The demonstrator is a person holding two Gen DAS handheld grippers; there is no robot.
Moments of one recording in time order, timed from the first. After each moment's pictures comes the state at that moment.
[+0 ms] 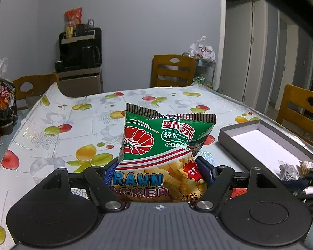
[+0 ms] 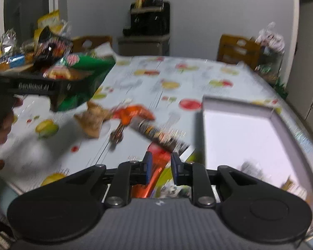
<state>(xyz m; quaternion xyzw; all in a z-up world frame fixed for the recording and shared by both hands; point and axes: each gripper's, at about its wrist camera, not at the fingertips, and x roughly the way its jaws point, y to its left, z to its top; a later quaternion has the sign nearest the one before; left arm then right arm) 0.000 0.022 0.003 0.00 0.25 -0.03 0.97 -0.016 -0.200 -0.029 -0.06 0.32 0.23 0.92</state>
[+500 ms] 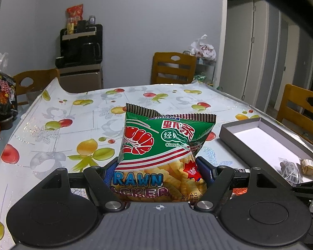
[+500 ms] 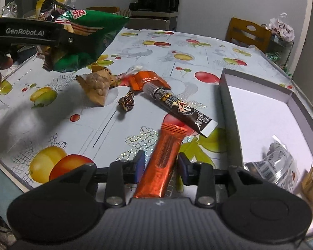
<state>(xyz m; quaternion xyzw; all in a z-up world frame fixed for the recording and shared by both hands) 0.000 0.031 -0.002 -0.01 0.26 -0.03 0.97 -0.009 -0.156 -0.072 -0.10 0.36 0.23 0.90</state>
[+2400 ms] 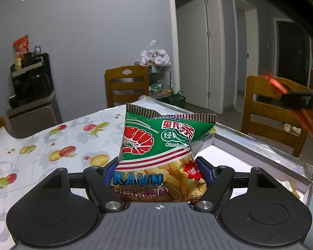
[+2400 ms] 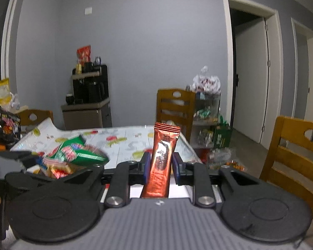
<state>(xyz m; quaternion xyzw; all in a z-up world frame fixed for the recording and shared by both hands) 0.079 -0.111 0.017 0.08 0.23 -0.13 0.96 -0.005 -0.352 0.084 0.02 0.16 0.08 0.98</state>
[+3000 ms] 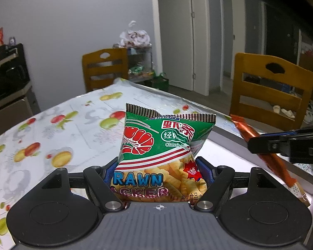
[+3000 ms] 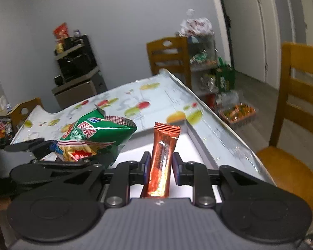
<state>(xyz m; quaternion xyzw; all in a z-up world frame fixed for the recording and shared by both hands) 0.137 -0.159 -0.024 0.09 0.28 -0.17 0.94 0.092 -0.369 -0.010 0.13 0.30 0.07 0.94</state>
